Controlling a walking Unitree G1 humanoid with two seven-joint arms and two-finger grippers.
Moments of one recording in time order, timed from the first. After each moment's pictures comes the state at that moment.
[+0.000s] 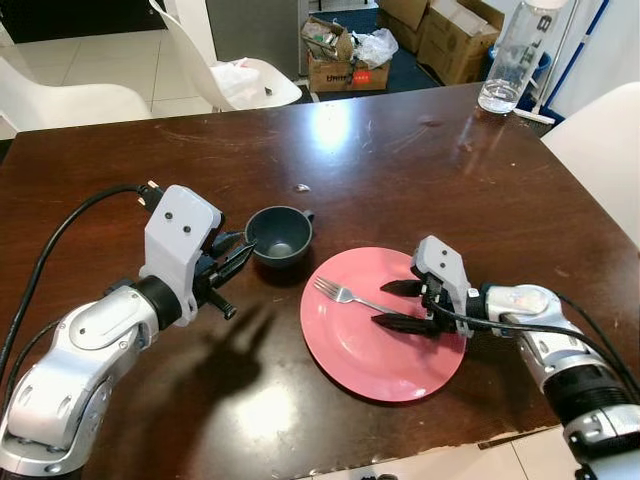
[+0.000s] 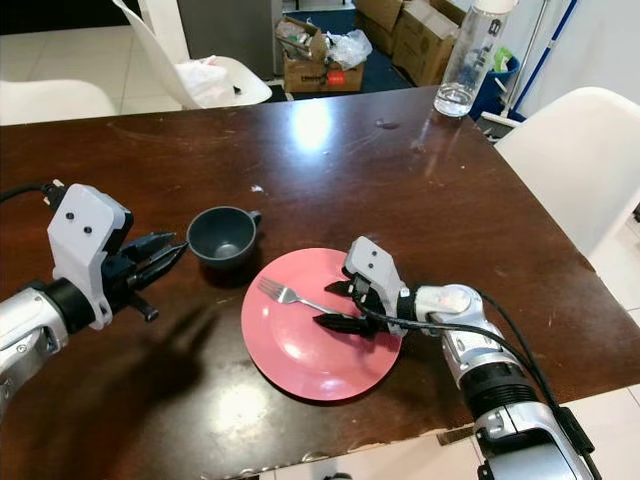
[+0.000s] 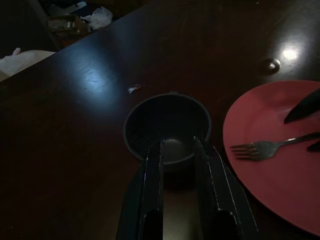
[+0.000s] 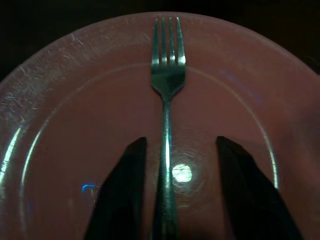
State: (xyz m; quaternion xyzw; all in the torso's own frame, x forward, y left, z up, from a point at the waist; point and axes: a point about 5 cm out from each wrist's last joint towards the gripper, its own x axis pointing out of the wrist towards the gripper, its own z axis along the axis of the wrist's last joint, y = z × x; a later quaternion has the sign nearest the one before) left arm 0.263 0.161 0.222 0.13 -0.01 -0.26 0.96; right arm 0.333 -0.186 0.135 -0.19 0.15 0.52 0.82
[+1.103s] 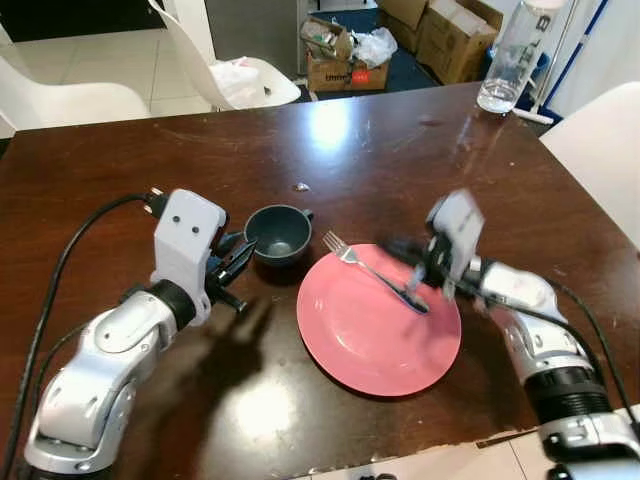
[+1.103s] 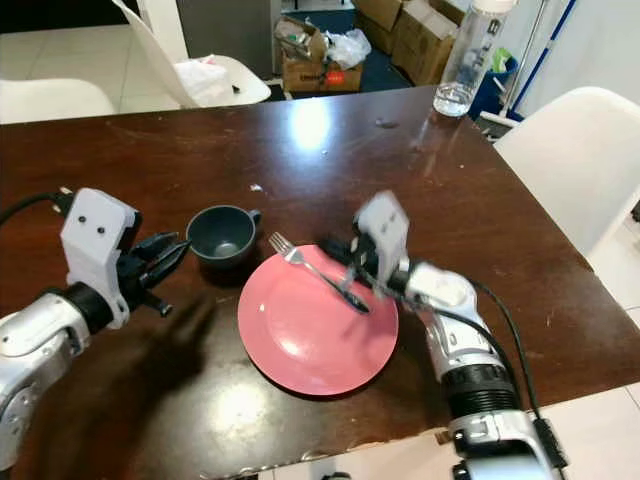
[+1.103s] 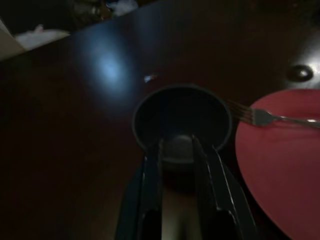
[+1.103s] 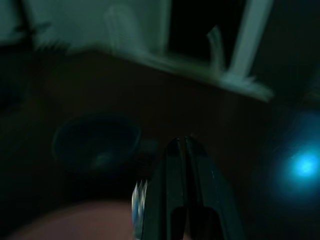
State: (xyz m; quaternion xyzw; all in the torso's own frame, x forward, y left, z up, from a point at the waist) left arm 0.277 0.152 0.202 0.09 0.00 -0.19 0.98; right arm 0.333 -0.153 0.216 -0.08 -0.14 0.35 0.92
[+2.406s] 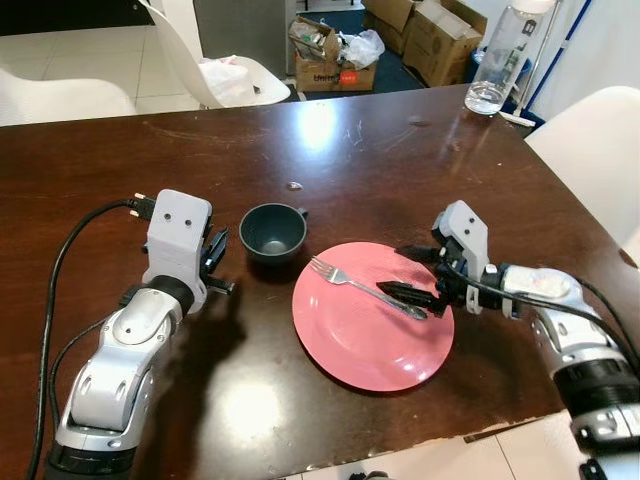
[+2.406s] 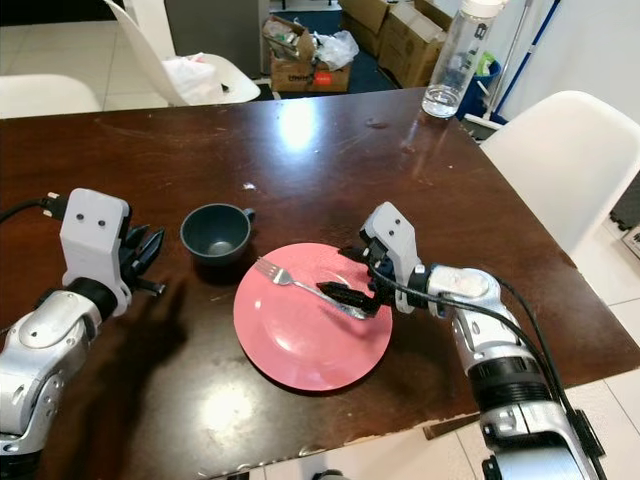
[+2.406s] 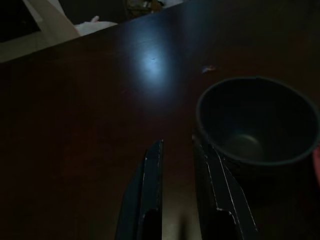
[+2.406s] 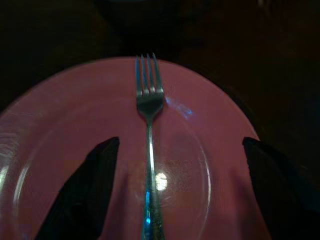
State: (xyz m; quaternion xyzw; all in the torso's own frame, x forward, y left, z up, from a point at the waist) left arm 0.292 0.172 0.194 0.10 0.00 -0.08 0.99; right arm 0.345 -0.191 0.173 -0.17 0.10 0.47 0.86
